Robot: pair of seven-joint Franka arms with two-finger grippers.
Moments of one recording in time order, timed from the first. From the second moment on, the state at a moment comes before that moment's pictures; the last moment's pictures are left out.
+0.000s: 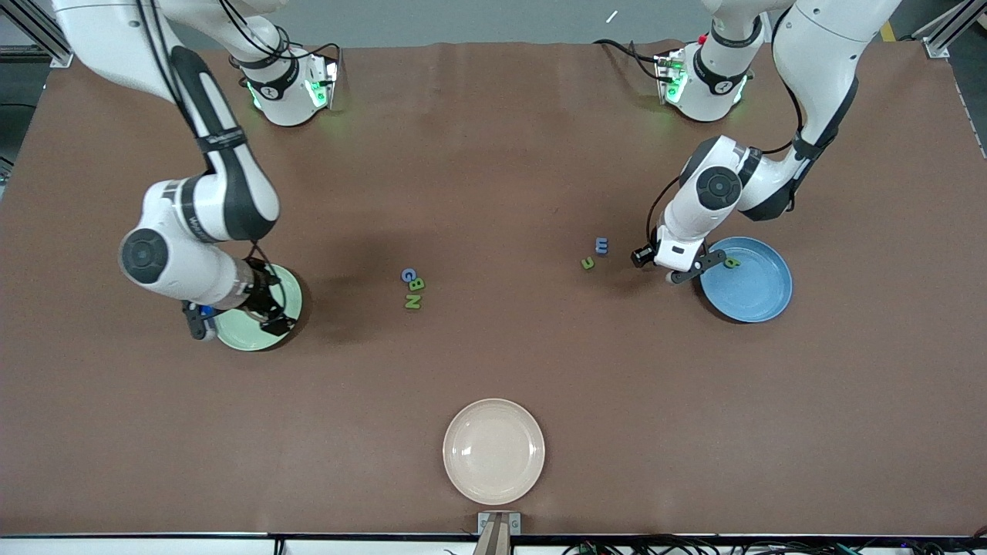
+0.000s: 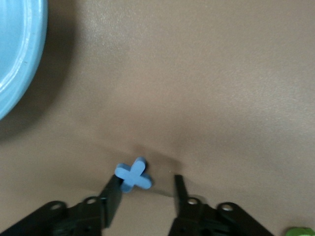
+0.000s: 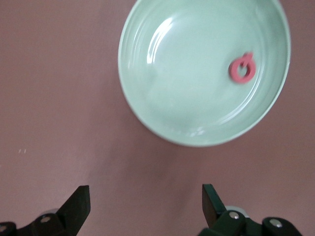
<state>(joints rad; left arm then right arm) 0.15 0.37 -0.49 -2.42 0.28 2.69 -1.03 0.23 0.36 -0.03 -1.96 0.14 2.23 1.26</state>
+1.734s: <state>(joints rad) 0.16 0.39 -0.48 -2.40 0.33 2.74 -1.03 0.53 0.46 -0.03 -1.95 0.11 2.49 0.76</state>
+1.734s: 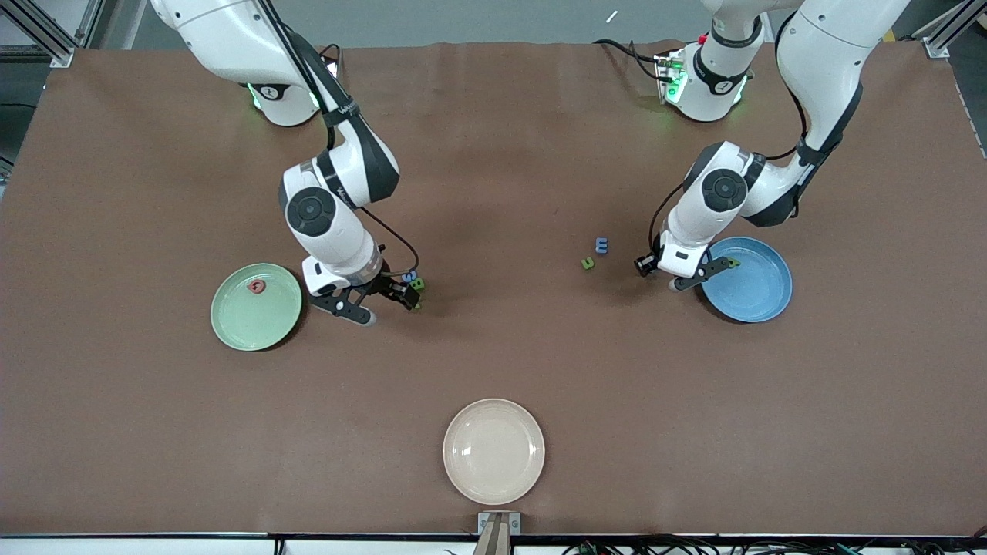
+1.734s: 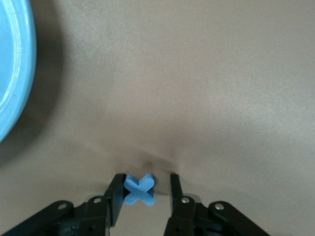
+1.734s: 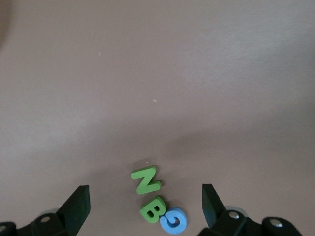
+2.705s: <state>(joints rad) 0.16 0.39 -0.48 -2.39 0.37 2.74 -1.03 0.60 0.56 -0.03 -1.94 -0.02 2.51 0.73</state>
